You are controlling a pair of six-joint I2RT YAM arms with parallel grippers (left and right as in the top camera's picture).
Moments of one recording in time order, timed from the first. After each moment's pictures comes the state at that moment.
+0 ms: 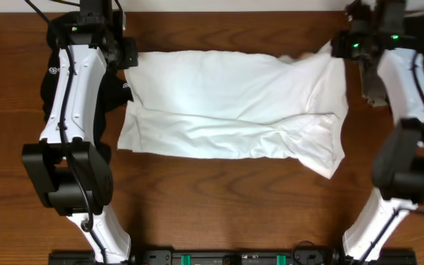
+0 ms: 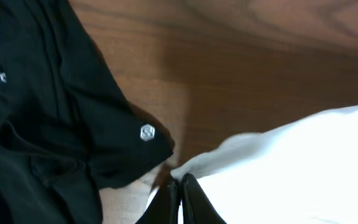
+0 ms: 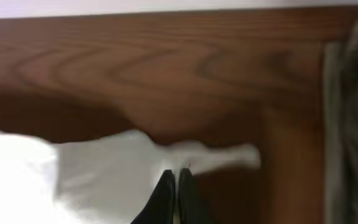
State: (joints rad) left arm 0.02 1.97 1.84 -0.98 0.02 -0.07; right arm -0.14 2.03 1.77 -0.63 -0.34 -0.03
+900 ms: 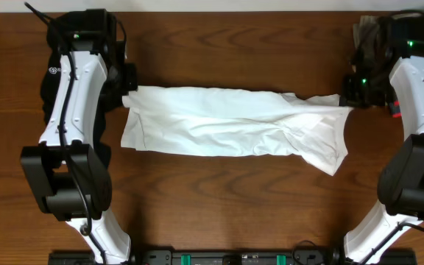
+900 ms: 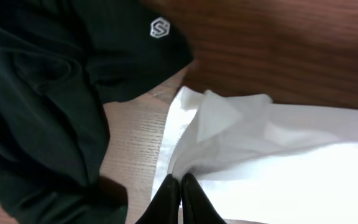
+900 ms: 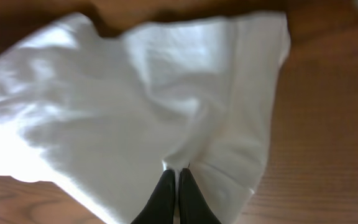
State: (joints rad) left arm 0.02 1.94 1.71 -1.14 -0.03 -0.07; right arm -0.18 1.96 1.63 -1.19 -0.20 -0.04
